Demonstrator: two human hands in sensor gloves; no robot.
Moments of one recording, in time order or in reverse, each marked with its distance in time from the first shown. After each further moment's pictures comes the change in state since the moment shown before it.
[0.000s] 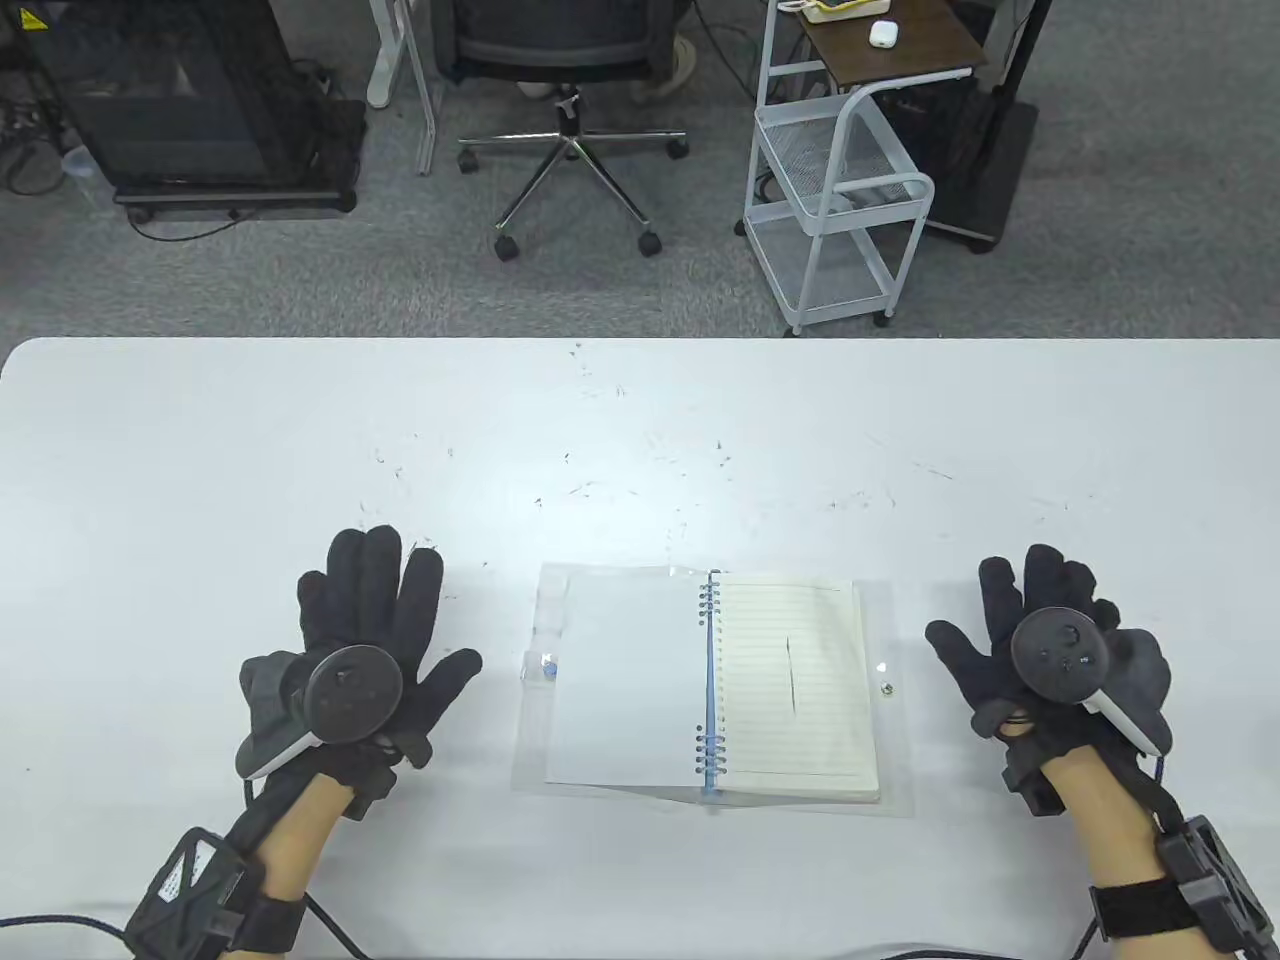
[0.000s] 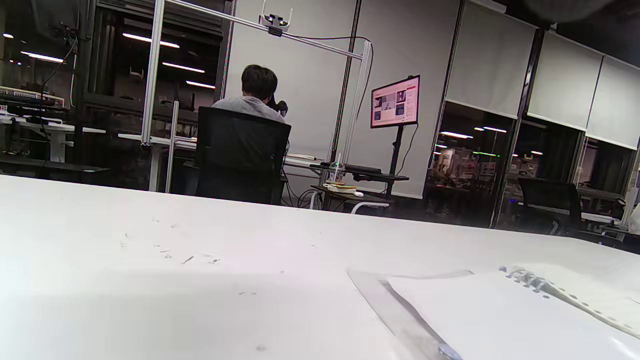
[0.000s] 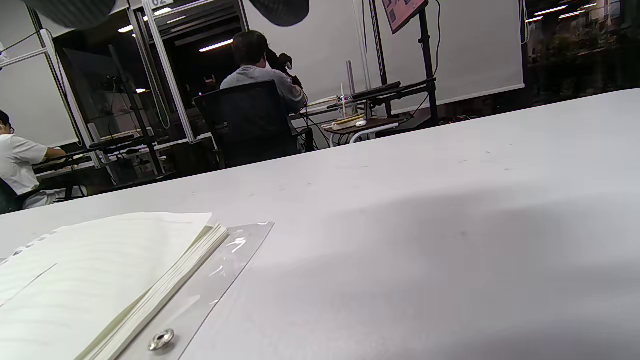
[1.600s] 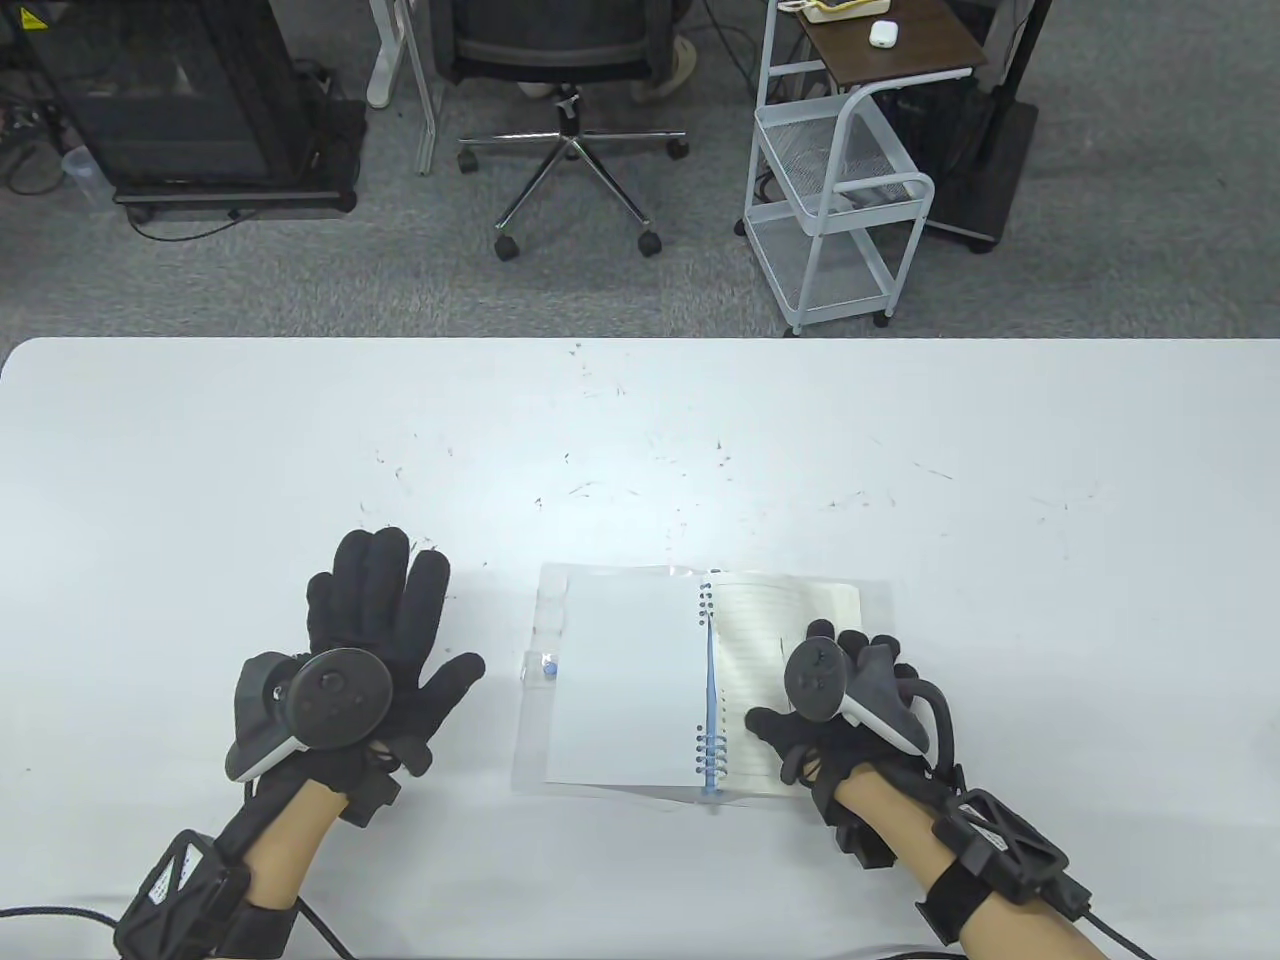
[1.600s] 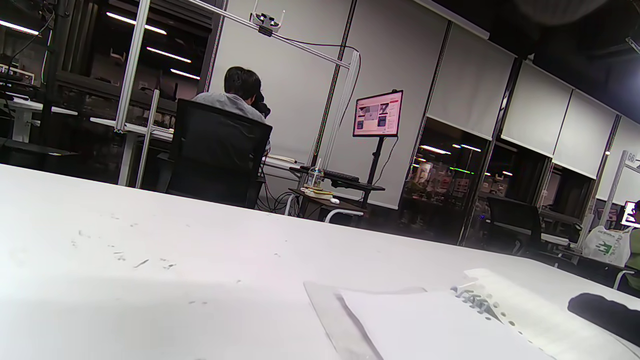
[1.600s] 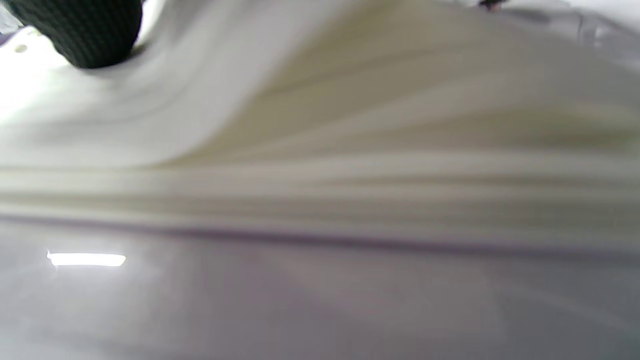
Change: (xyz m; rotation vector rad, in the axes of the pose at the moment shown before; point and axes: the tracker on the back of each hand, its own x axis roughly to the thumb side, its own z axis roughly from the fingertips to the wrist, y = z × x) left_hand 0.006 0.011 0.003 0.011 -0.049 0.097; right_hand 0.130 0.112 0.001 0.381 0.005 0.116
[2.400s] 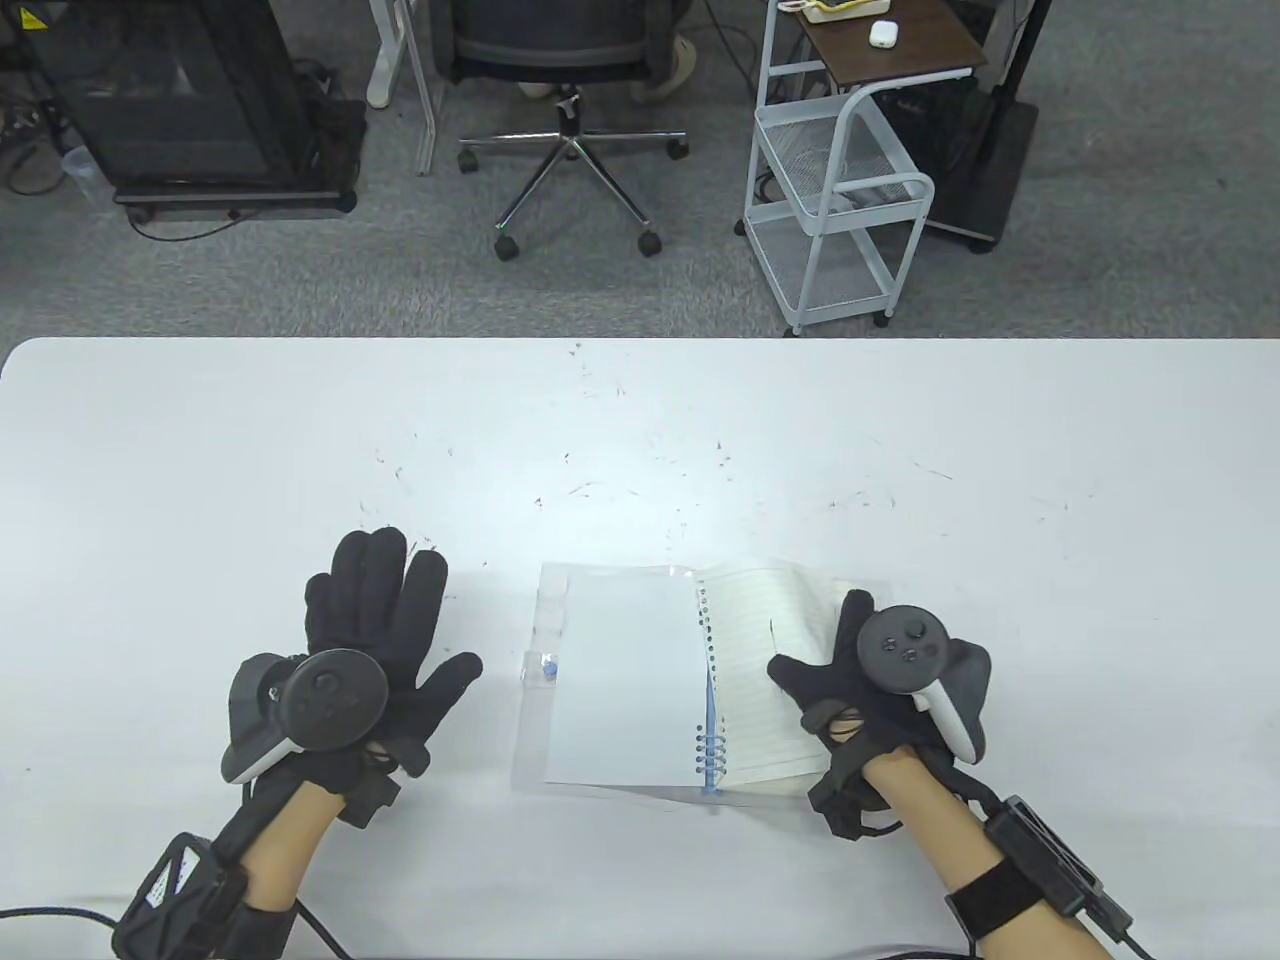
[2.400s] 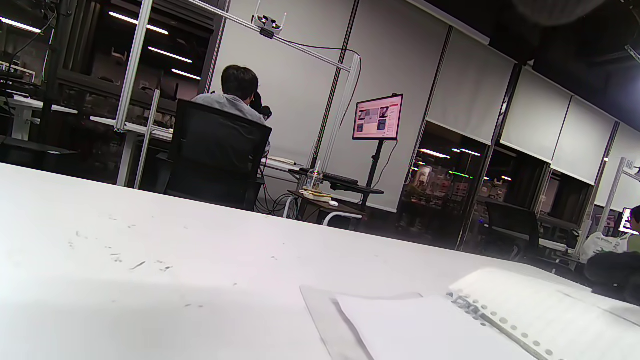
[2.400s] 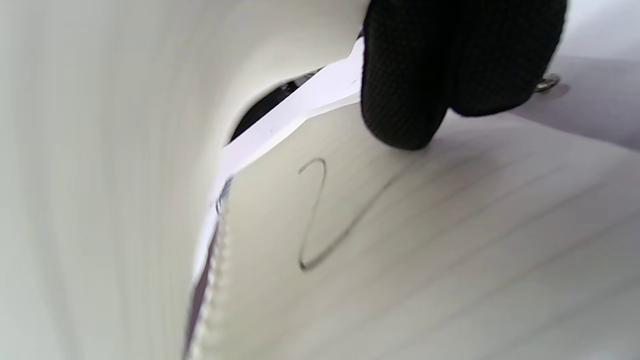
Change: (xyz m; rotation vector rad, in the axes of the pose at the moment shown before) left_hand -0.001 0.001 0.001 0.005 0.002 0.018; right_hand -0.036 -0.046 0.016 -0.180 0.101 -0.632
